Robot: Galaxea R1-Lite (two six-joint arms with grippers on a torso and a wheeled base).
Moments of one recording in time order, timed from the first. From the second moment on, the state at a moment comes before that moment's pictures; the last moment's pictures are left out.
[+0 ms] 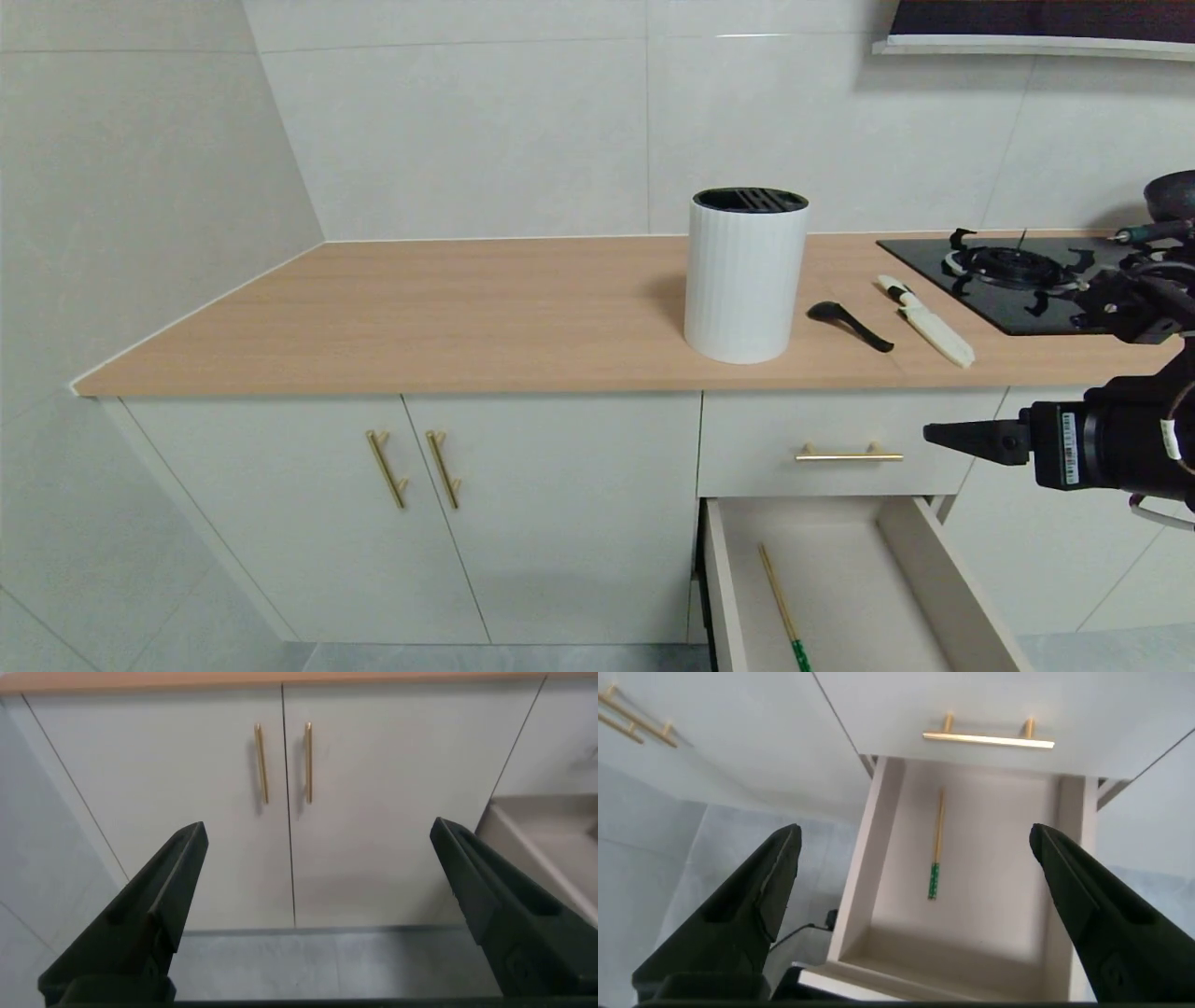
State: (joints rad) left arm 0.00 0.00 0.00 0.00 -0.02 0.00; right arm 0.31 1.32 -0.82 0.03 0.00 0.17
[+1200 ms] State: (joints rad) left arm 0.00 0.00 0.00 0.00 -0.02 0.00; right arm 0.04 1.88 -1.20 -0.38 0.21 -0.07
